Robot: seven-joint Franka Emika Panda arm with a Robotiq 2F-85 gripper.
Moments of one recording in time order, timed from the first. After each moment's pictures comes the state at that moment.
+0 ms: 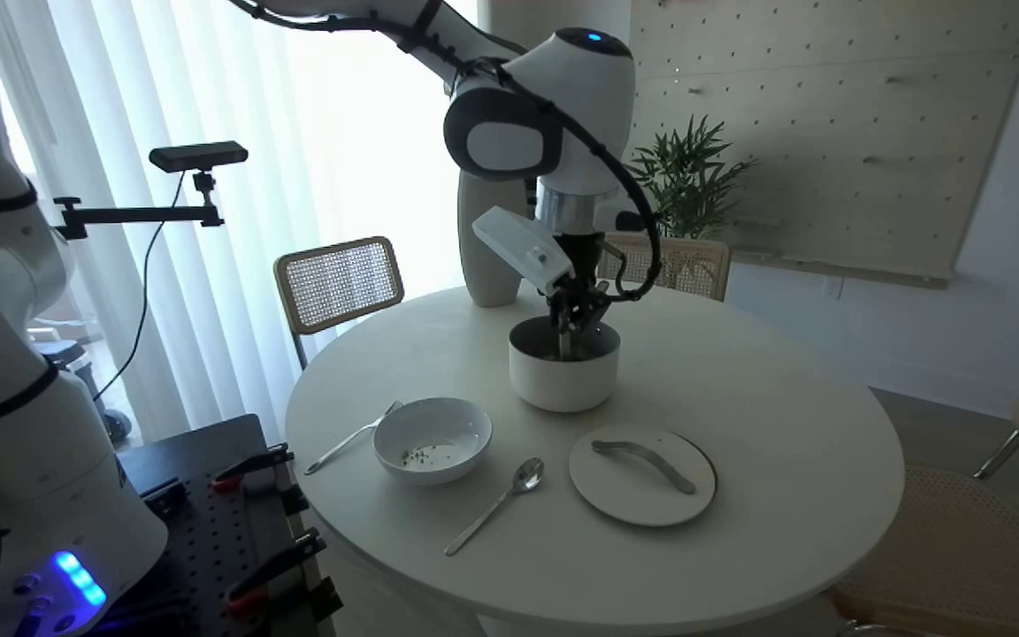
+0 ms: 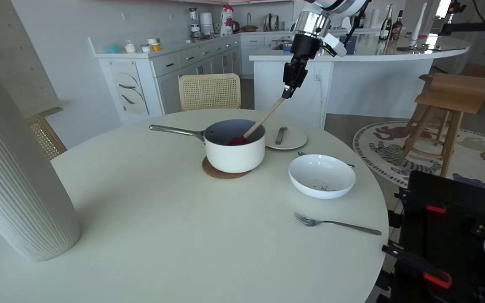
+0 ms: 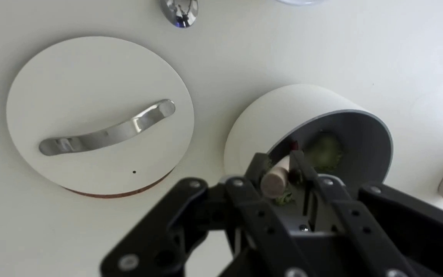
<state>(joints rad) -0.22 0.15 -0.14 -2.10 0.47 2.28 -0.68</state>
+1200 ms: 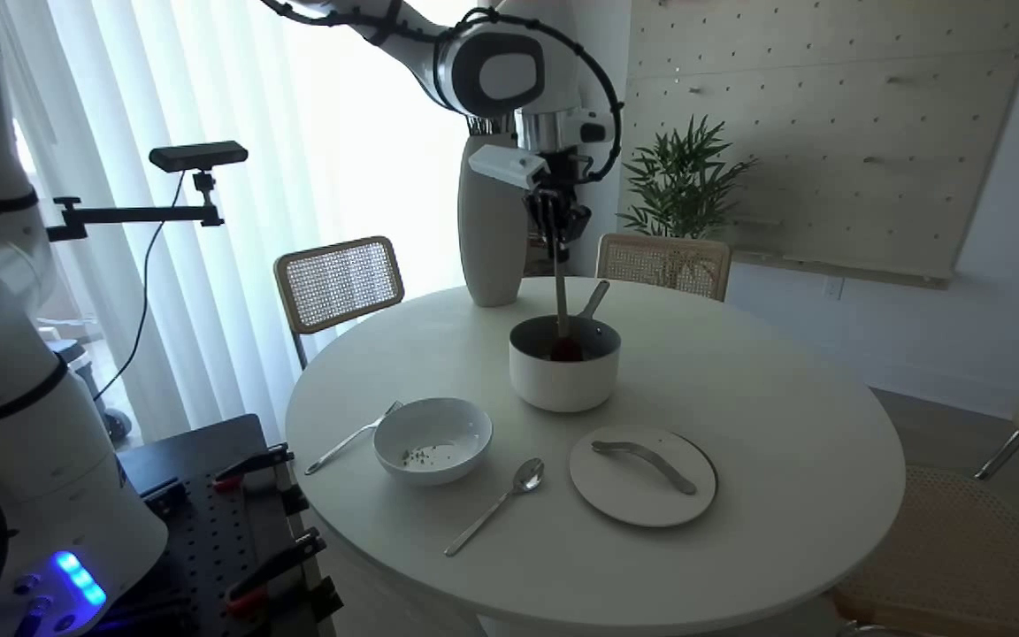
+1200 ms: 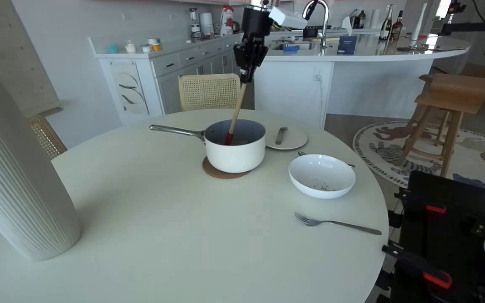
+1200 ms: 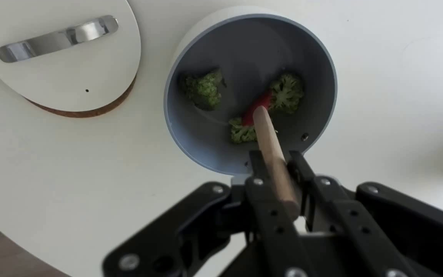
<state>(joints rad) -0.05 0.18 -0.03 -1.91 0.15 2.30 -0.19</state>
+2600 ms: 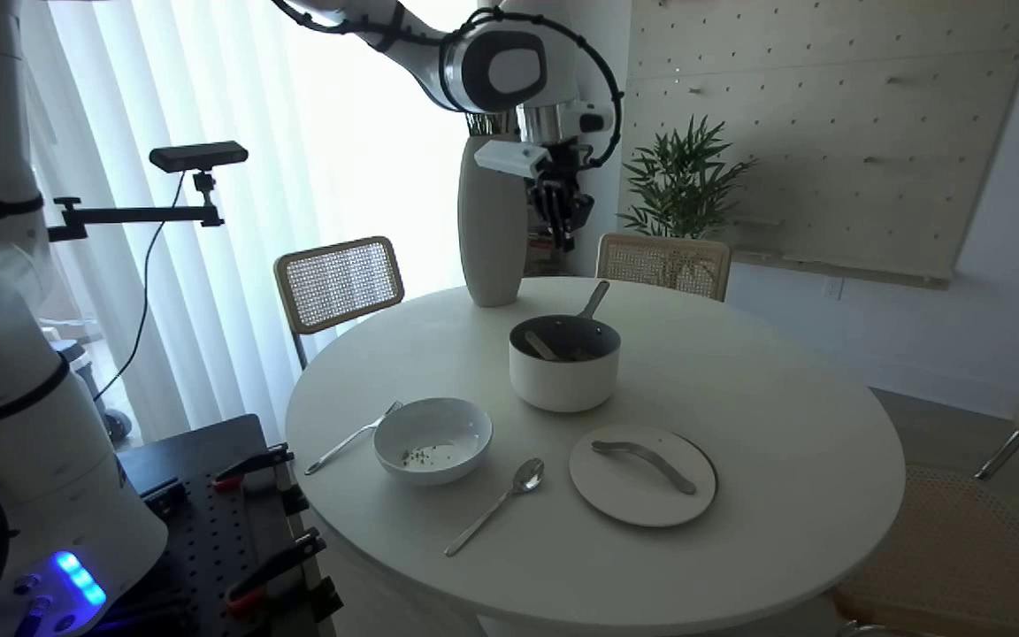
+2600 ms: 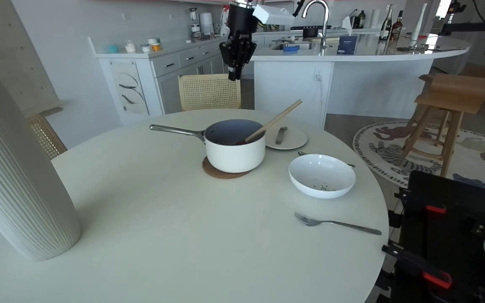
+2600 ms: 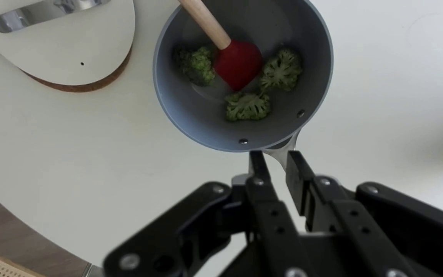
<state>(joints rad) -0.01 0.24 -0.03 -1.82 0.08 2.30 -0.11</state>
